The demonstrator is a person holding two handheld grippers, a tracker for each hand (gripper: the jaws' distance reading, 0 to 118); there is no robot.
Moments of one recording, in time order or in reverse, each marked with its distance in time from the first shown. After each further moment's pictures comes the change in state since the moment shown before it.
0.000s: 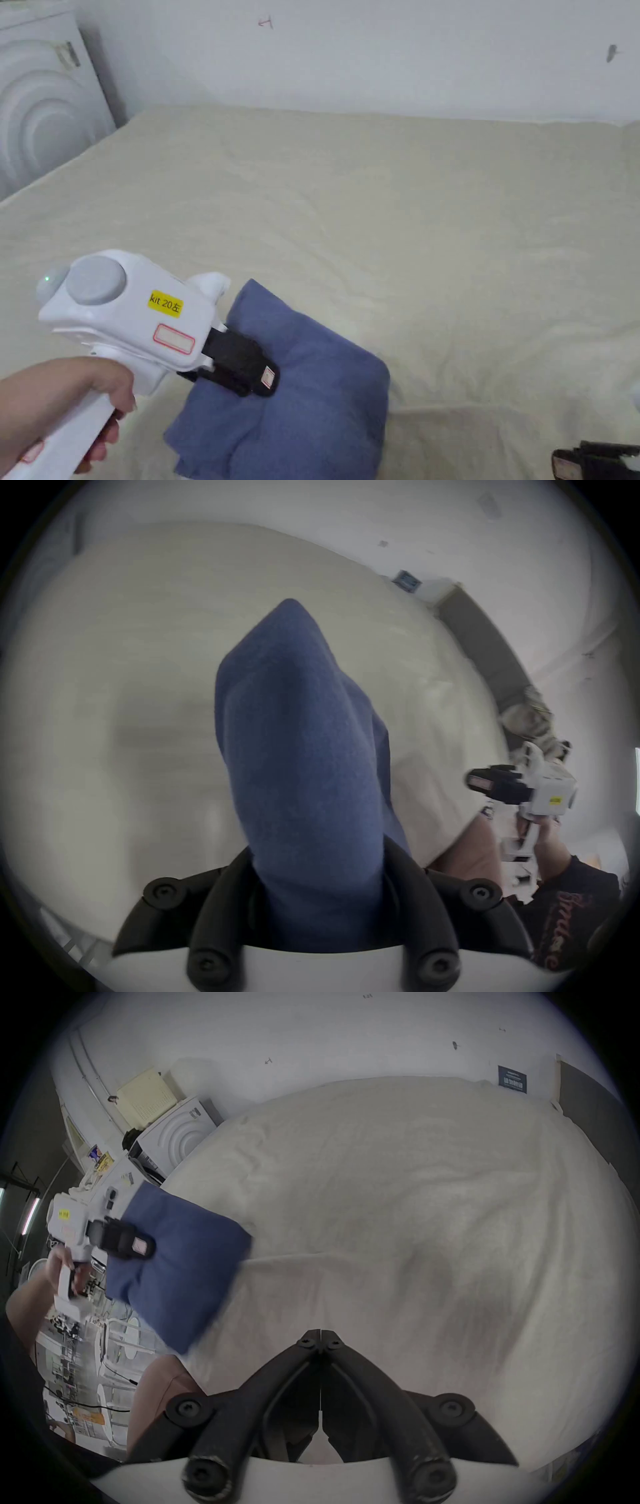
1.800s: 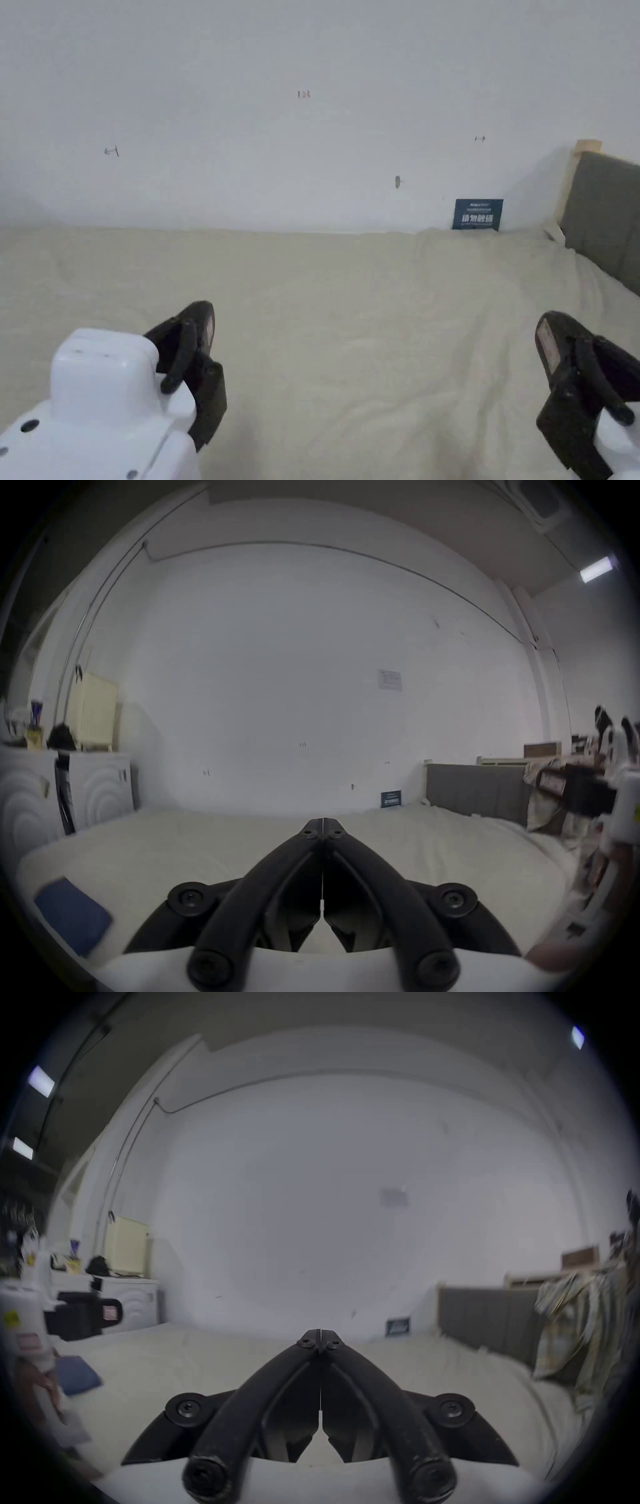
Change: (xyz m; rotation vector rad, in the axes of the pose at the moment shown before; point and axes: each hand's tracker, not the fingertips) left arm 0.285 -0.111 0.023 1.278 0.213 -0.415; right arm -0.027 -0.071 0.194 1.256 -0.472 0.186
